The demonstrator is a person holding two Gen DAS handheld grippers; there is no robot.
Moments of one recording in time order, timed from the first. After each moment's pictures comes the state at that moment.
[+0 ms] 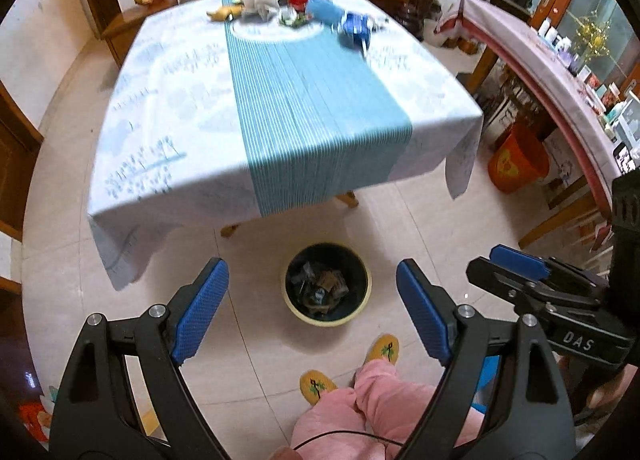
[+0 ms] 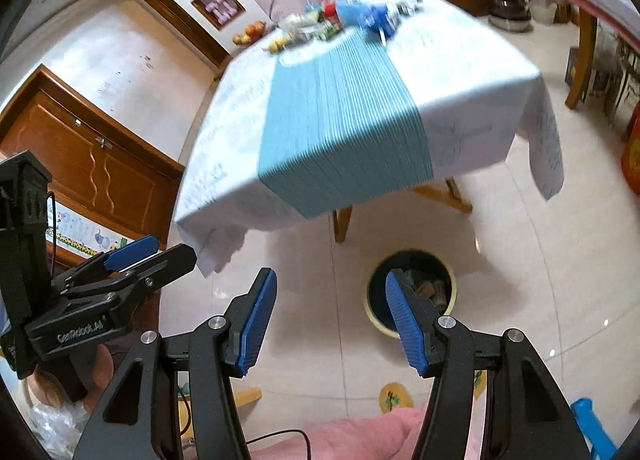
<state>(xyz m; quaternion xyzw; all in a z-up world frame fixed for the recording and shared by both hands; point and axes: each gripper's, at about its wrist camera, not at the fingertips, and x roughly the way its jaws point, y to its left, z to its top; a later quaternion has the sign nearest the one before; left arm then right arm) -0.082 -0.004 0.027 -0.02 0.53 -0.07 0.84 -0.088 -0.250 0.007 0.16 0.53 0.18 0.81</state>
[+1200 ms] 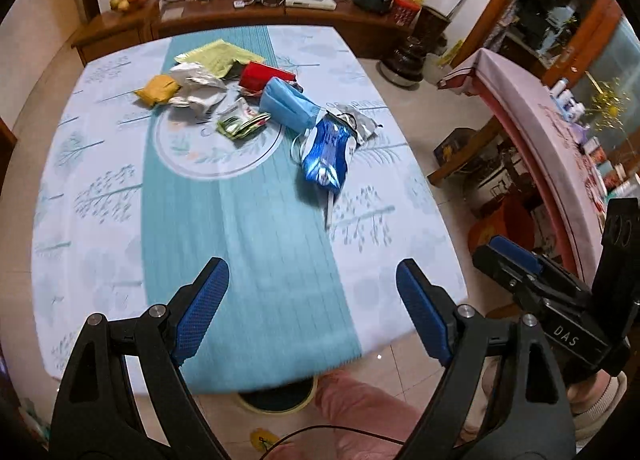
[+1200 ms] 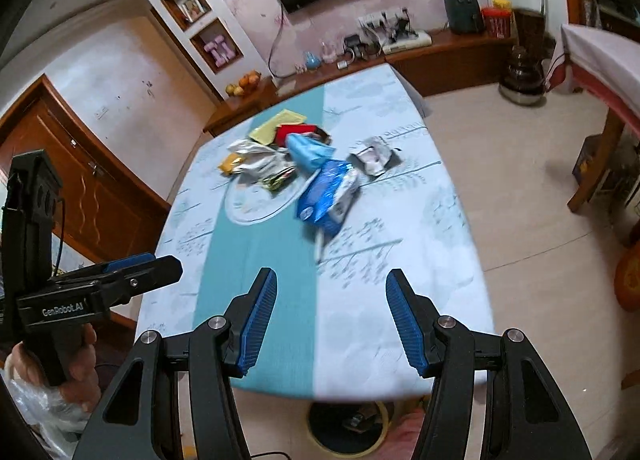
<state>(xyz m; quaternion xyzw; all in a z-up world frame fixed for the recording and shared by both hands) 0.265 -0.074 0.056 -0.08 0.54 -0.07 0.84 0.263 -0.354 0.051 0.13 0.48 0.19 0.85</state>
